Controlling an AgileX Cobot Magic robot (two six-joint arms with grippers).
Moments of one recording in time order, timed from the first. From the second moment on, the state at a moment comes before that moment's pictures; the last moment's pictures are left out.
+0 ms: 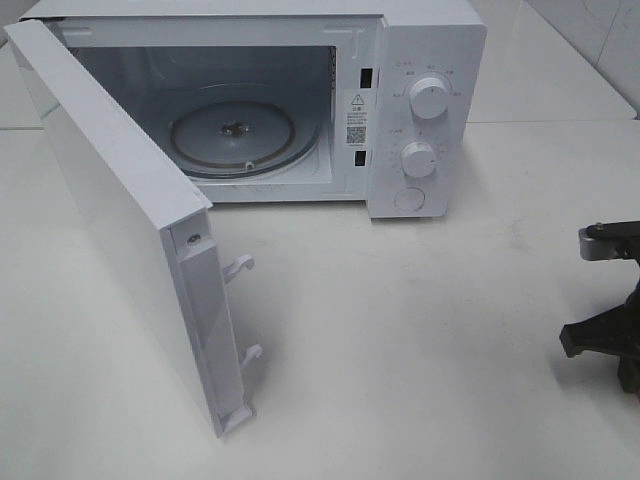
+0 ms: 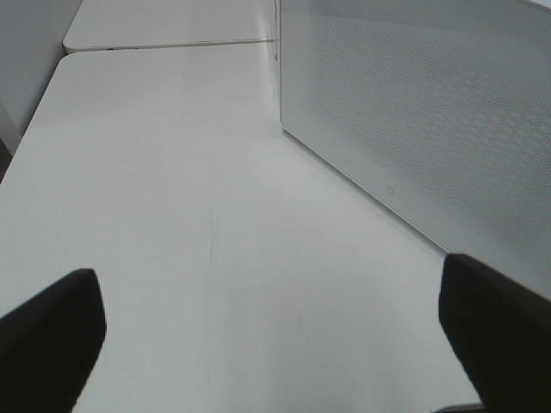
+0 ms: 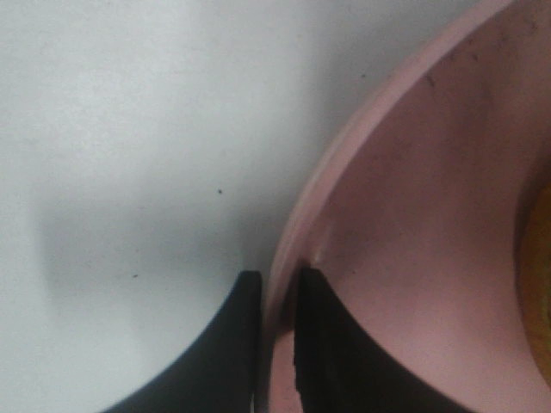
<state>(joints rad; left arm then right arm) 0.02 0.00 -0.52 -0.09 1.07 0.08 0.06 1.66 -0.60 -0.26 0.47 0.30</state>
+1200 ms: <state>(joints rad) 0.02 0.00 -0.52 -0.09 1.07 0.08 0.31 1.50 -0.59 -0.51 0.78 0.56</state>
